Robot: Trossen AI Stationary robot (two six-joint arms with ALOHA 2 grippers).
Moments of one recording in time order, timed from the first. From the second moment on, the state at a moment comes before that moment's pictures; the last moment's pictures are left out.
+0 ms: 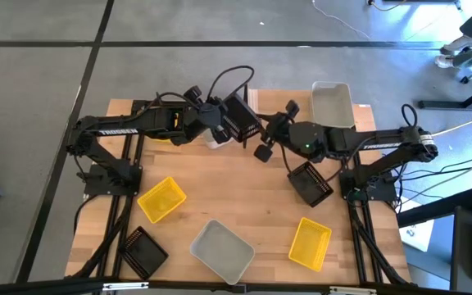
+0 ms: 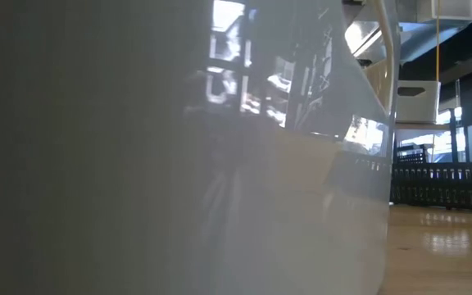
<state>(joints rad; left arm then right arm) 0.09 1.51 1.57 -0.65 -0.86 0.04 0.08 1.39 1.32 -0.23 0.73 -0.09</state>
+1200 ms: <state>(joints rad) 0.03 1.51 1.57 -0.50 -0.86 0.14 -0.02 1.39 1.32 -0.35 0.71 -0.03</state>
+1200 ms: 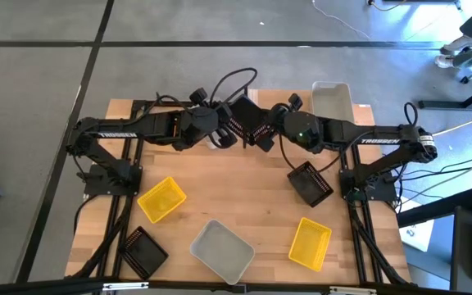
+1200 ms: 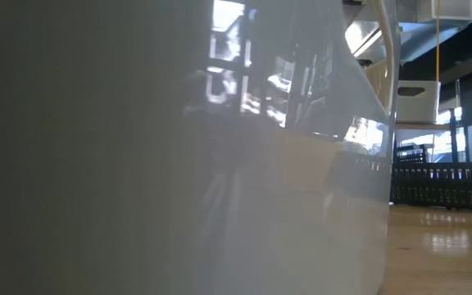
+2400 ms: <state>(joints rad) 0.01 1.51 1.57 -0.45 -0.87 0.22 -0.02 1.39 1.32 -0.35 0.77 -0.03</state>
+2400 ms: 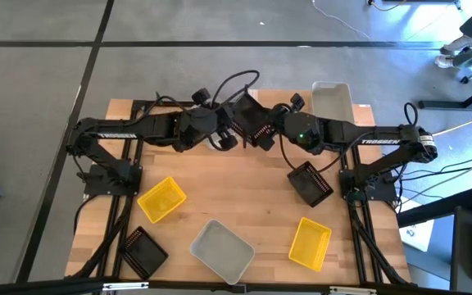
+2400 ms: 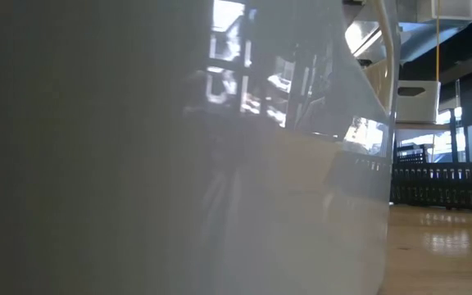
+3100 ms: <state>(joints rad) -0.06 1.51 1.57 -0.41 -0.98 0.24 -0.02 1.42 1.32 -0.39 0.84 0.00</state>
